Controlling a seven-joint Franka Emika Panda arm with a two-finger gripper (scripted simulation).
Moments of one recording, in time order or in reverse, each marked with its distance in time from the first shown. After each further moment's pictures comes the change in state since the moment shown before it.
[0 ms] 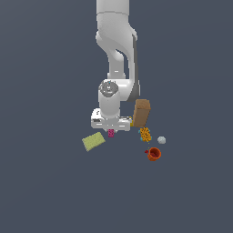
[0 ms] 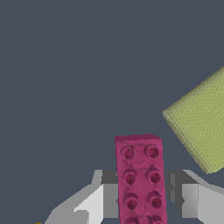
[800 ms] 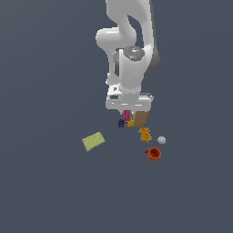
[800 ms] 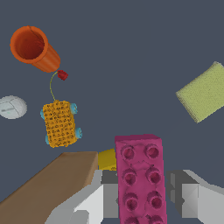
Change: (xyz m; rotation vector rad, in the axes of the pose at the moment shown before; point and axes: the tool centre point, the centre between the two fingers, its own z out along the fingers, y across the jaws) arm -0.038 -0.077 -0.112 -0.001 -0.006 -0.006
